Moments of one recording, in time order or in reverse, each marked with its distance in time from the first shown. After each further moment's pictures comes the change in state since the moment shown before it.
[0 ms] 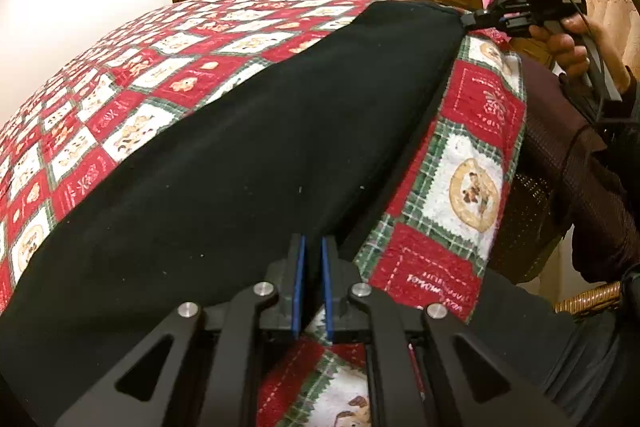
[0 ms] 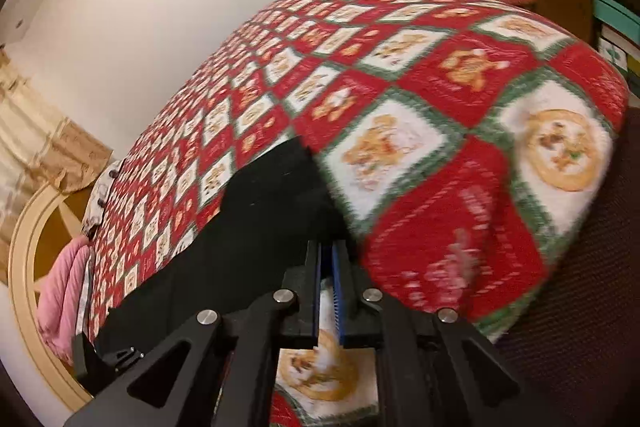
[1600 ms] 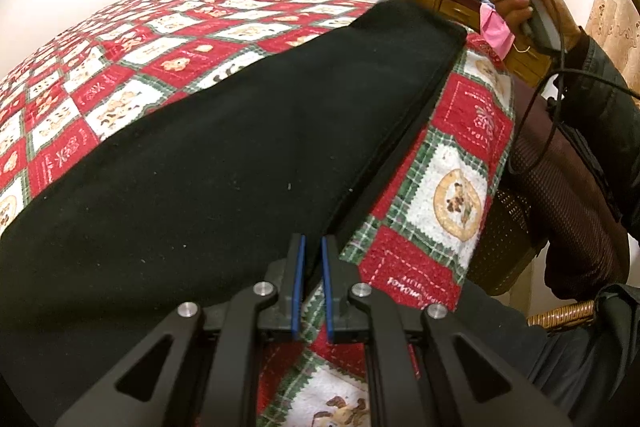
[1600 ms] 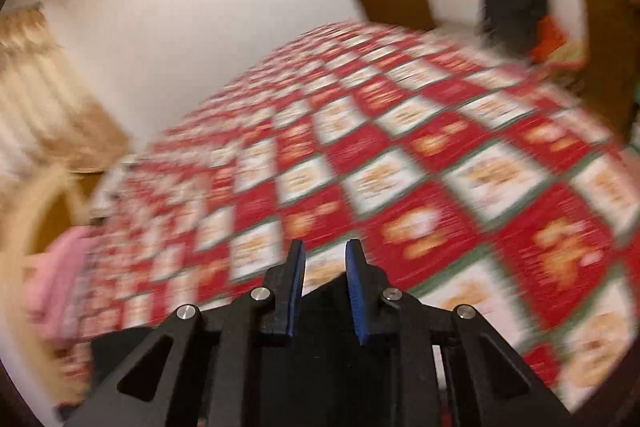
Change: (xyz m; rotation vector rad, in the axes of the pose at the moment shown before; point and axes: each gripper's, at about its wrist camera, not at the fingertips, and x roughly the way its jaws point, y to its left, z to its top) left arm 0.003 0.005 -0.002 -0.096 0.003 -0.098; right arm 0.025 0.068 0.086 -0.195 -0.096 0.012
